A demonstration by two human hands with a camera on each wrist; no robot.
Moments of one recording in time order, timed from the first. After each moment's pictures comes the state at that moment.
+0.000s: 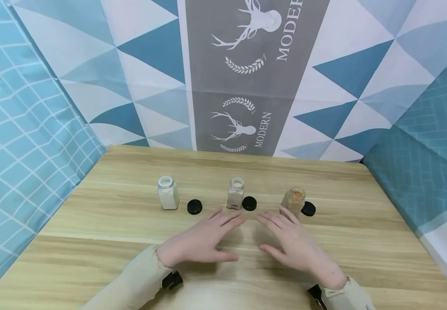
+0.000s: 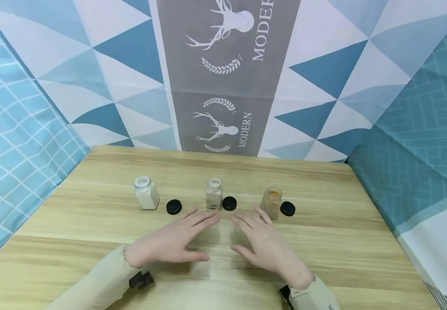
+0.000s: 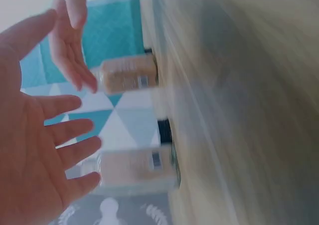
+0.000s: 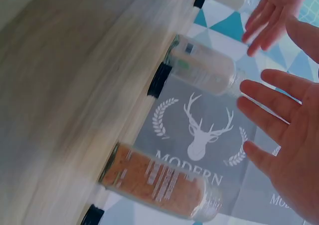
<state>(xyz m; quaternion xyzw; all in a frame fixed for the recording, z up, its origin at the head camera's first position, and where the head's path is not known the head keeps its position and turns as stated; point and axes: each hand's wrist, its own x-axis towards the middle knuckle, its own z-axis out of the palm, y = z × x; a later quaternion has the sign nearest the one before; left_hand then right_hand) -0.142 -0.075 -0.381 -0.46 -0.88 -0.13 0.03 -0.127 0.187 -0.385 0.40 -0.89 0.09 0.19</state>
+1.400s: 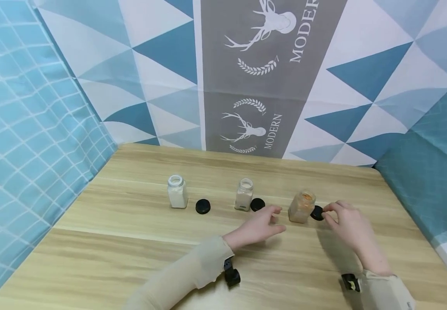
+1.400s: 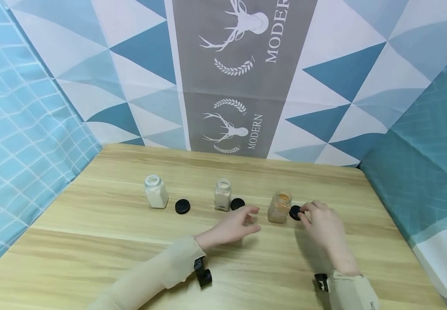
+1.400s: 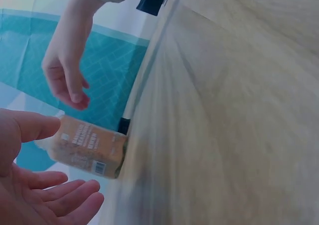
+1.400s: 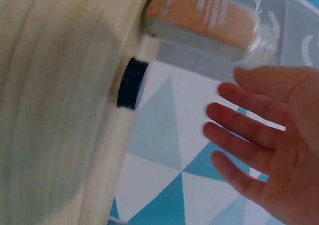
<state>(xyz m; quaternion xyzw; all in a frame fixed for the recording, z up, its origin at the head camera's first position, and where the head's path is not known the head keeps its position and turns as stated) -0.179 0.033 -0.408 -0.24 -0.86 -0.42 -0.11 -0.157 0.277 -0.369 0.12 -0.98 0.10 0.14</state>
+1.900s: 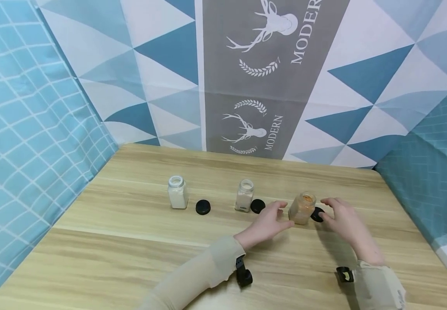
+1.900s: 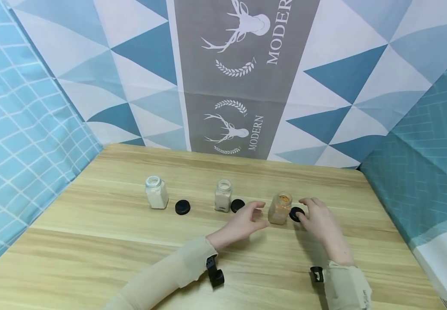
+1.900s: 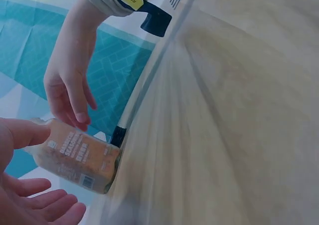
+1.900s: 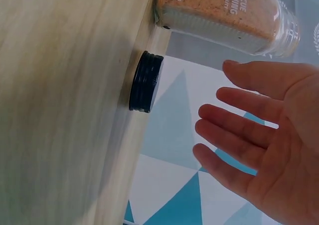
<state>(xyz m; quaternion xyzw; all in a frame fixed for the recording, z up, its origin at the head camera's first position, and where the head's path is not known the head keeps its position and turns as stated) -0.188 0.061 -0.414 -0.19 -0.85 -0.49 -0.10 -0.177 0.282 -0.375 0.11 -0.98 0.16 0.06</state>
